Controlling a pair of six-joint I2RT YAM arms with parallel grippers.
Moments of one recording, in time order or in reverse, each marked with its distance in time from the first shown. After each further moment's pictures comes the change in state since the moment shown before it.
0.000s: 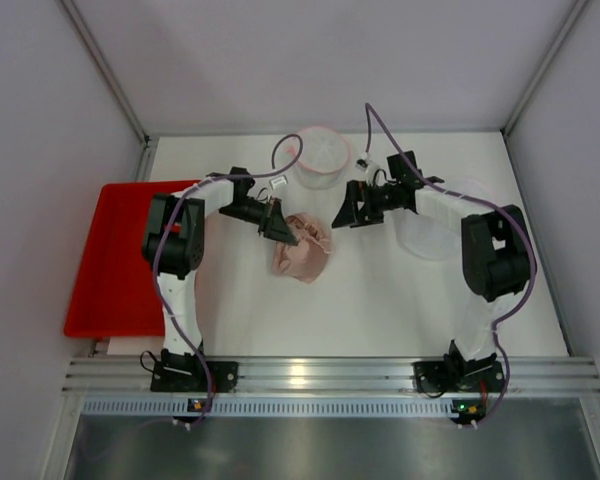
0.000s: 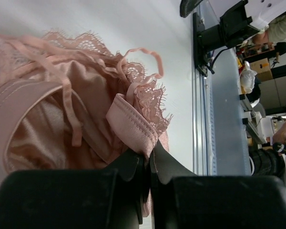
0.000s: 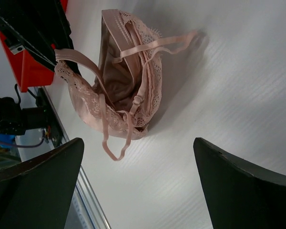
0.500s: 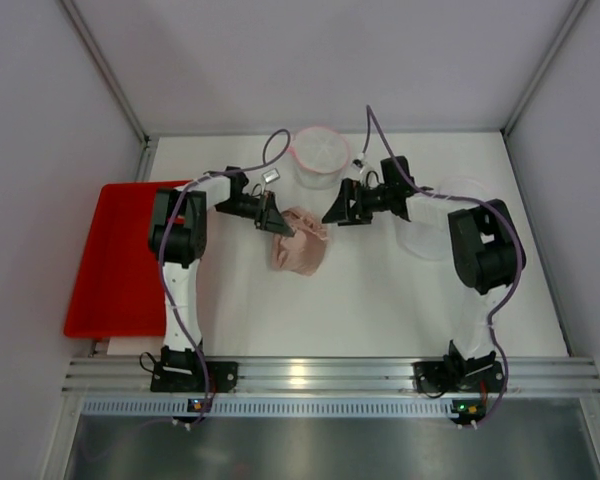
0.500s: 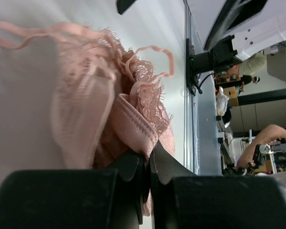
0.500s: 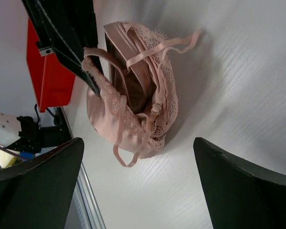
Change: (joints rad) left arm 0.048 0.124 0.109 -0.006 0.079 -0.124; right arm 0.022 0.076 -0.042 0.302 -0.042 0.210
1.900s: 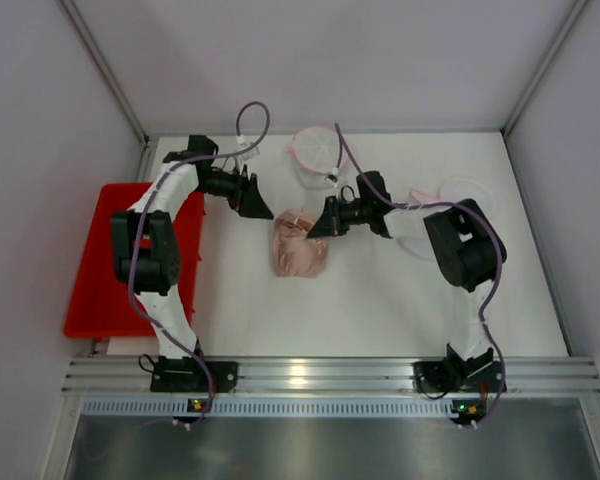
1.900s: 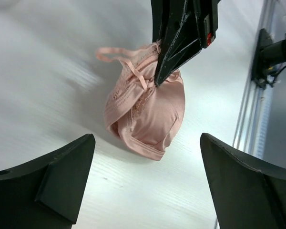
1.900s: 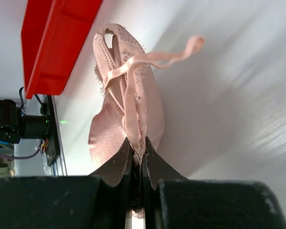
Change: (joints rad) left arm 0.099 -0.298 -0.010 -0.011 -0.297 0.044; right arm 0.140 0.095 -0.074 0.322 0.010 0.024
